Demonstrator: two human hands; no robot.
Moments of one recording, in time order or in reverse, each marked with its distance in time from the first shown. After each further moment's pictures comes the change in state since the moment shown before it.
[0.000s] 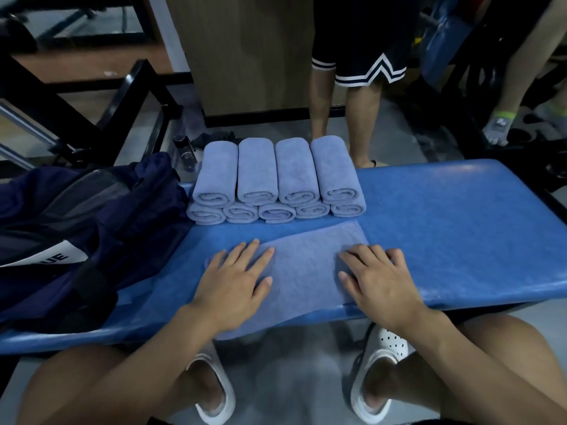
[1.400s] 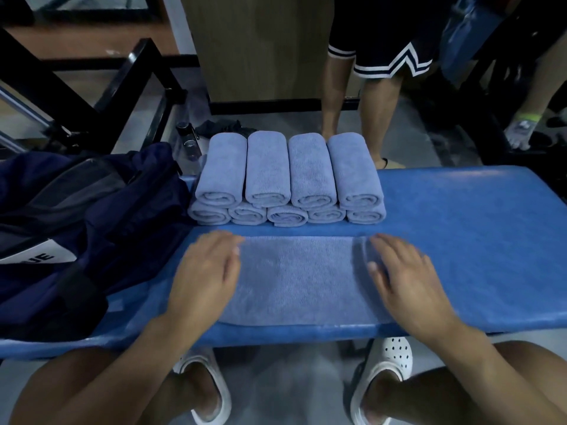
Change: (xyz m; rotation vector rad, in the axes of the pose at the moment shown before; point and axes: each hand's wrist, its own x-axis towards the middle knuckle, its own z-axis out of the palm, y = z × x) left_hand 0.006 -0.034 -0.005 -0.449 0.610 -0.138; right_hand 0.023 0.015 -0.001 0.225 0.088 0.115
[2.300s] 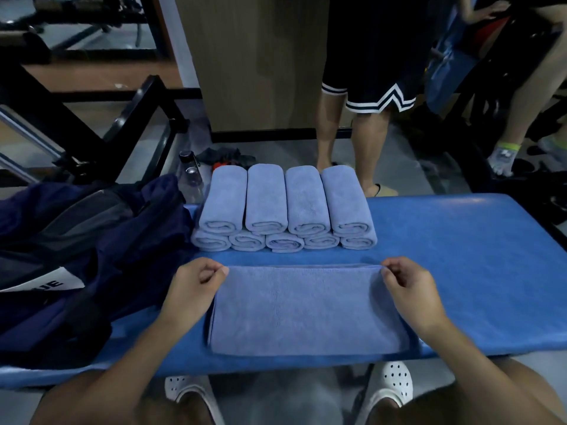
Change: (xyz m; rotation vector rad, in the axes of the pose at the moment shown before) left_hand 0.020 -0.023 -0.008 -0.414 -0.138 -0.576; right_hand 0.024 0.022 -0.002 0.699 0.085 0.439
